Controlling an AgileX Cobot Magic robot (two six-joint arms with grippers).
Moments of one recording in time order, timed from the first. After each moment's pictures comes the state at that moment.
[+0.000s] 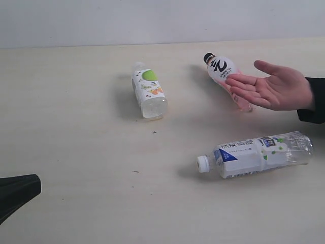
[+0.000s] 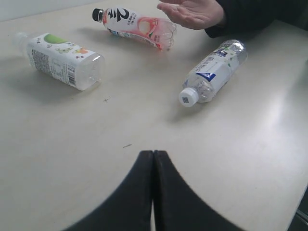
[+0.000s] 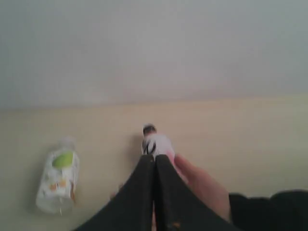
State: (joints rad) left arm -0.84 0.46 -0.09 -0.46 0.10 0.34; right arm 0.21 0.90 -0.85 0.31 0.47 -0.13
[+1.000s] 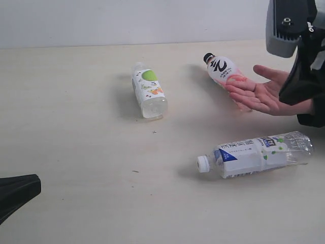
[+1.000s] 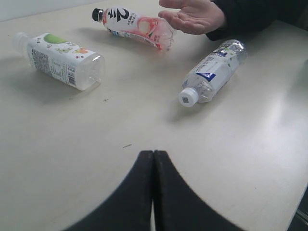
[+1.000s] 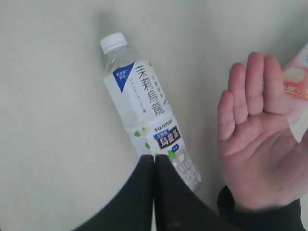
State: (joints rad) left arm -0.84 0.46 -0.09 -0.46 0.10 0.34; right arm 0.48 1.29 -1.09 0.13 1.18 -1.00
